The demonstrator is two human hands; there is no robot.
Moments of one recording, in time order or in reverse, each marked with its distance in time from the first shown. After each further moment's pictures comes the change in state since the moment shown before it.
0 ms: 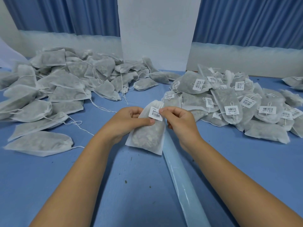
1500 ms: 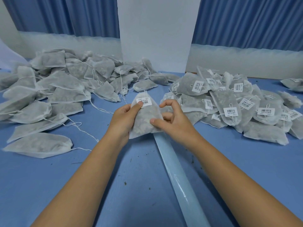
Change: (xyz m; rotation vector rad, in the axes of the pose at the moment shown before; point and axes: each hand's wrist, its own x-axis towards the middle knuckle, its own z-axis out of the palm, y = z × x) left_hand 0.016 -0.006 0.015 -0.367 0.371 0.018; right_hand -0.004 -0.008 -0.005 -0.196 -0.307 -0.068
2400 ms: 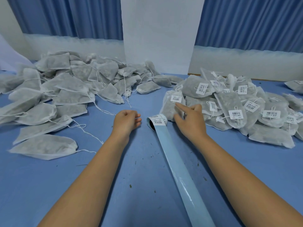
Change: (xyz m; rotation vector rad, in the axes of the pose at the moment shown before) left_hand 0.034 -0.017 -0.011 0.067 0.186 -0.048; right_hand 0.042 0.050 -0.034 -0.712 0.436 0.018
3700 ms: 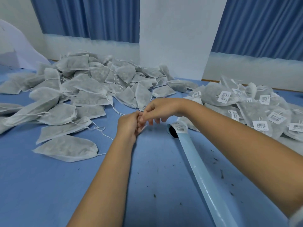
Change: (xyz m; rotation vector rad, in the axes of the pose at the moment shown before) left_hand 0.015 0.021 -0.040 -0.150 0.048 -0.154; right_hand 0.049 -0.153 0.031 -0.098 -1.050 -0.226
